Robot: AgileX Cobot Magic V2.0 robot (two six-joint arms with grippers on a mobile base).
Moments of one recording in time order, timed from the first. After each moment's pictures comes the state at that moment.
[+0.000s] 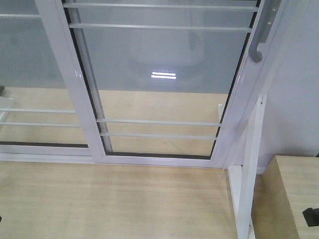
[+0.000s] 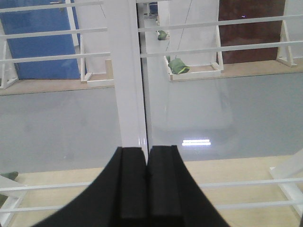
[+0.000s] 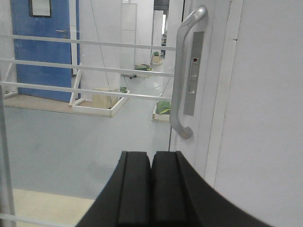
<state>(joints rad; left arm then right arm) -0.04 -0.01 0.03 -0.10 0.15 0.14 0.09 -0.01 0.03 0.03 0.01 -0.09</state>
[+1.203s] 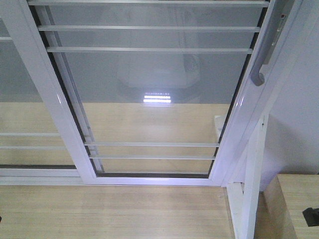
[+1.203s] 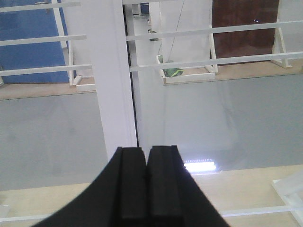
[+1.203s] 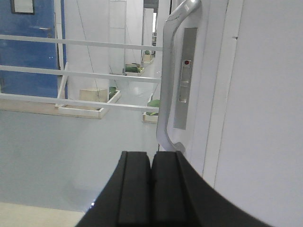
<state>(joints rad) -0.04 -0.01 0.03 -0.10 0.15 0.14 0.09 -0.01 0.03 0.03 0.01 -0.09</state>
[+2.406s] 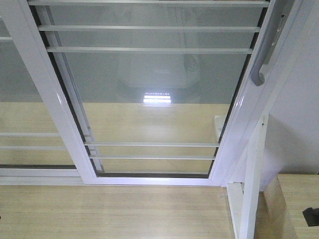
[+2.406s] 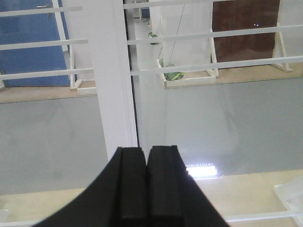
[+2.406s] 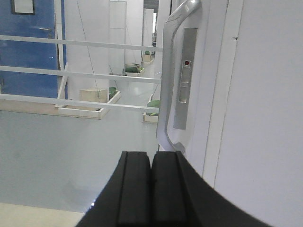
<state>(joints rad) -0.04 -0.01 0.03 -0.10 0.13 0.14 0.09 -0.01 0.03 0.03 0.01 -0.09</state>
